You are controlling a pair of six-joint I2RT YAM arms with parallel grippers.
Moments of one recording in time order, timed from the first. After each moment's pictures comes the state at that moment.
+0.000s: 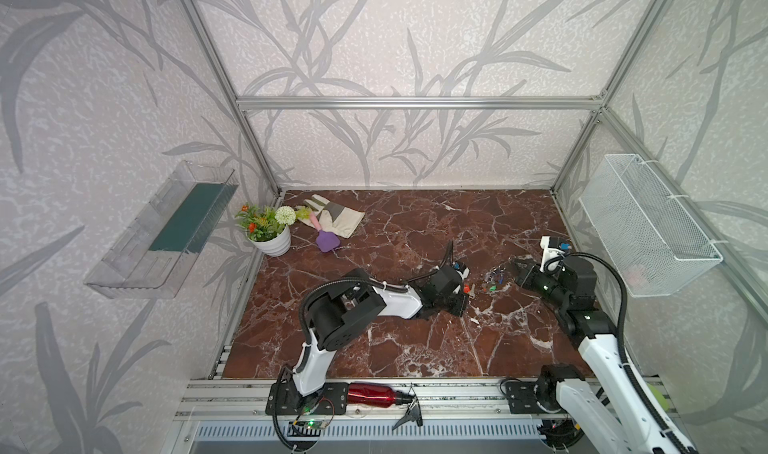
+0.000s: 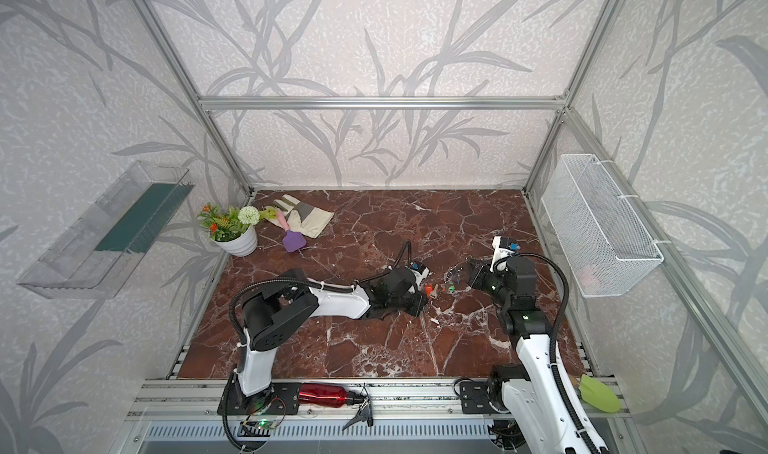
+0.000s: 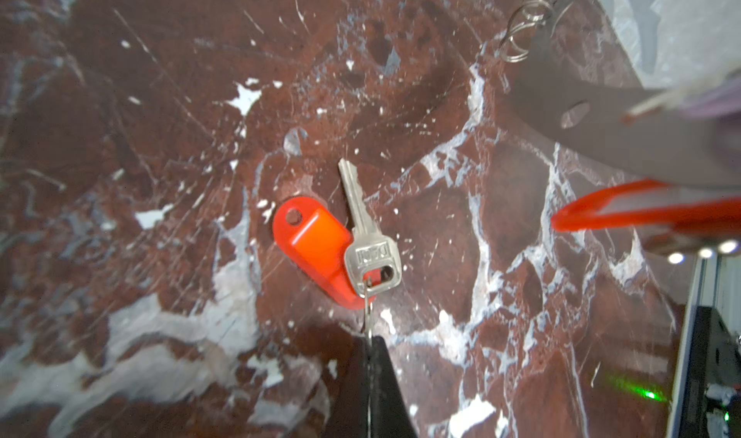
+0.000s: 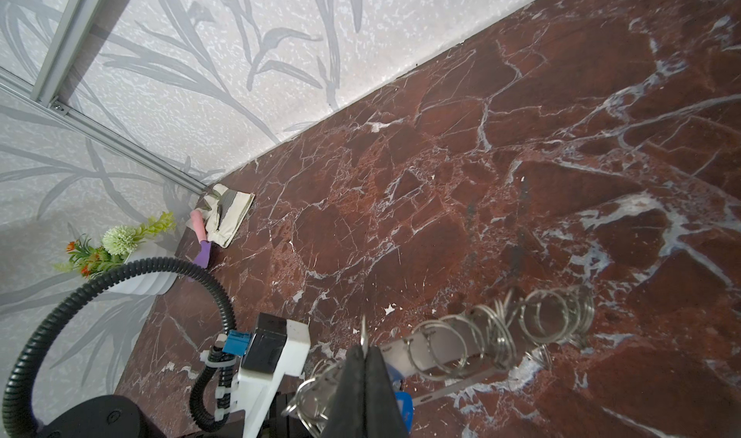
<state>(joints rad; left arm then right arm) -0.97 2.00 1.10 0.13 0.15 -0.52 0.00 0.76 0.51 -0.18 -0.37 0.49</state>
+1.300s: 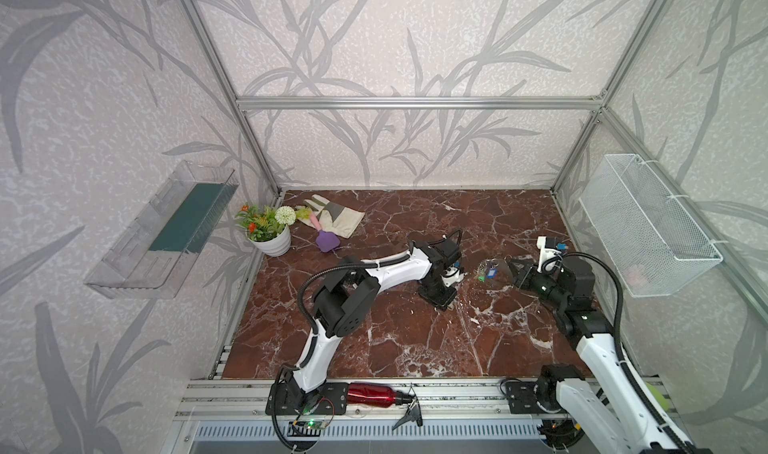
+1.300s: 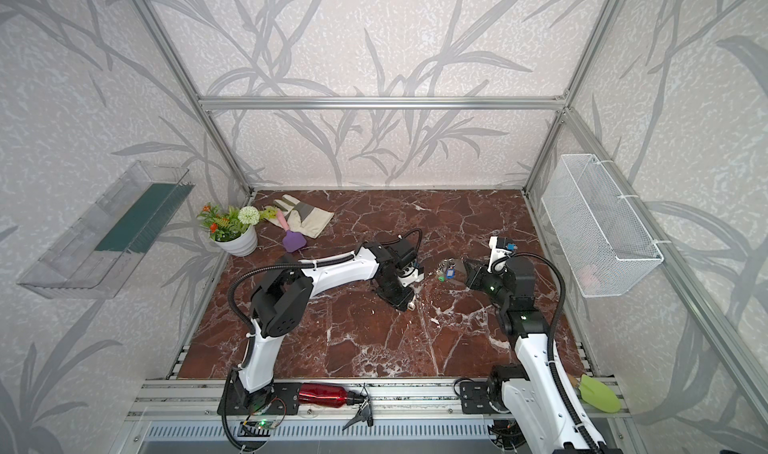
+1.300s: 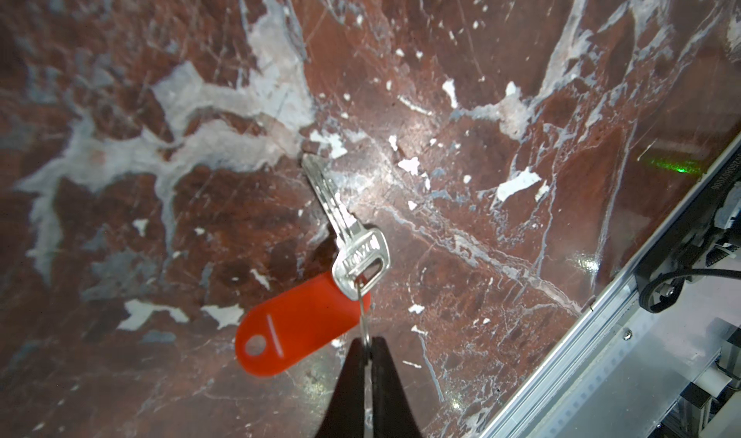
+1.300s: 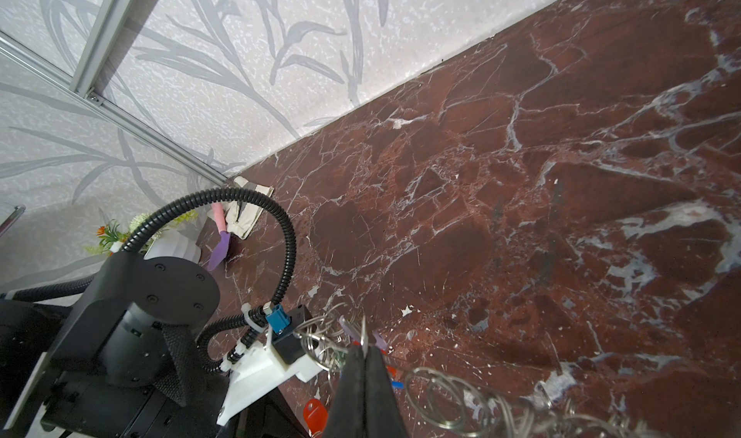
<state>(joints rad) -0.86 2.11 1.57 -0.88 0.38 -0.15 0.00 0.78 0.48 -0.11 -0.43 0.49</state>
